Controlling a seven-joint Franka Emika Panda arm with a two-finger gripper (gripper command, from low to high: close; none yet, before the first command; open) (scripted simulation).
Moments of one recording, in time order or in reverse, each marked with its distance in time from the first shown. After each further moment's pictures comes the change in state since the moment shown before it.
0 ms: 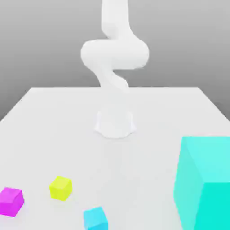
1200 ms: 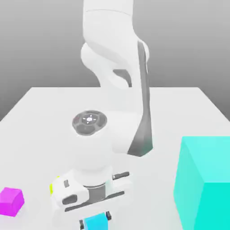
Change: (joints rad) arm 0.000 1.156 -0.074 -0.073 0.133 0.492 -0.542
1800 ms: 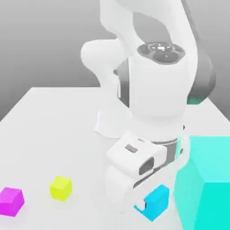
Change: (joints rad) arm 0.175 -0.256 0.139 0.289 -0.128 -0.518 -0.140
